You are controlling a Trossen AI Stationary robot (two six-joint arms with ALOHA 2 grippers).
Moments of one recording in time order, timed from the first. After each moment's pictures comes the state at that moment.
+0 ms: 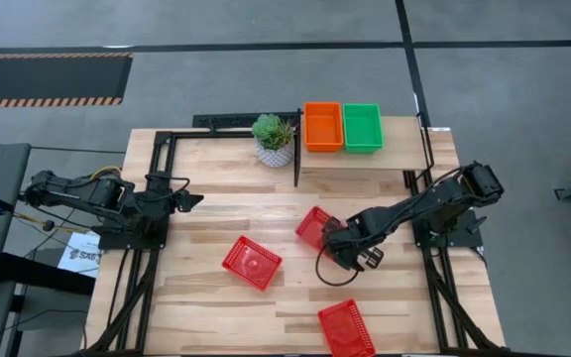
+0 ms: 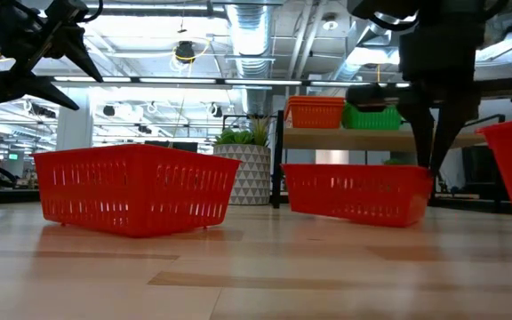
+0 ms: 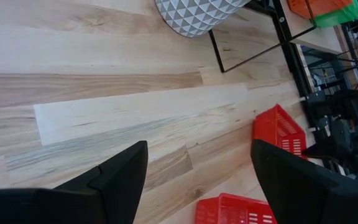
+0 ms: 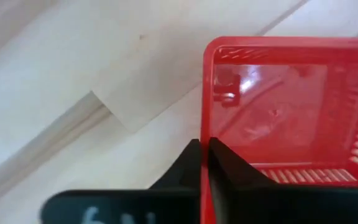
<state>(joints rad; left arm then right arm) -0.22 0.45 0.57 -0.91 -0.56 -1.45 0.28 1.62 1.05 -0.84 0.06 -0.65</state>
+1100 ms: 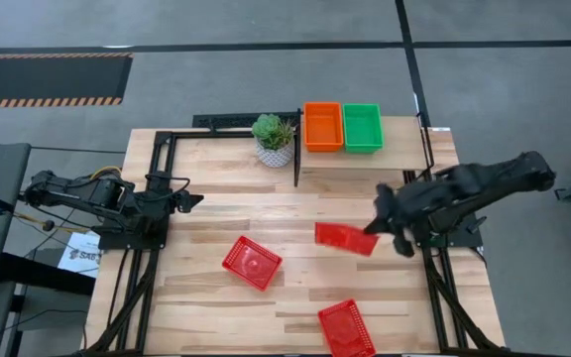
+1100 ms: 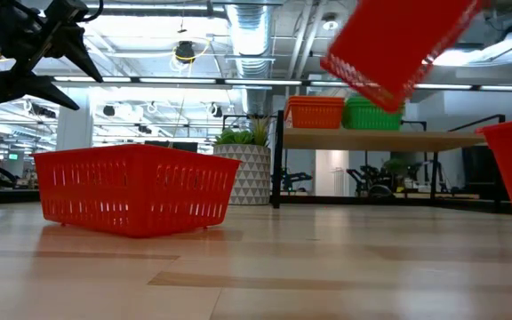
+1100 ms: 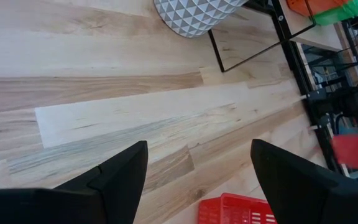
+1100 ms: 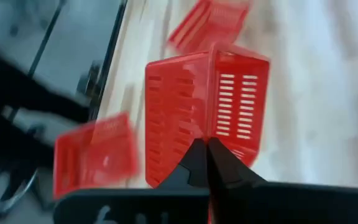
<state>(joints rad) -0.22 0.45 0.57 -0.91 -0.56 -1.43 0.29 0.96 1.10 -0.85 -0.02 0.32</state>
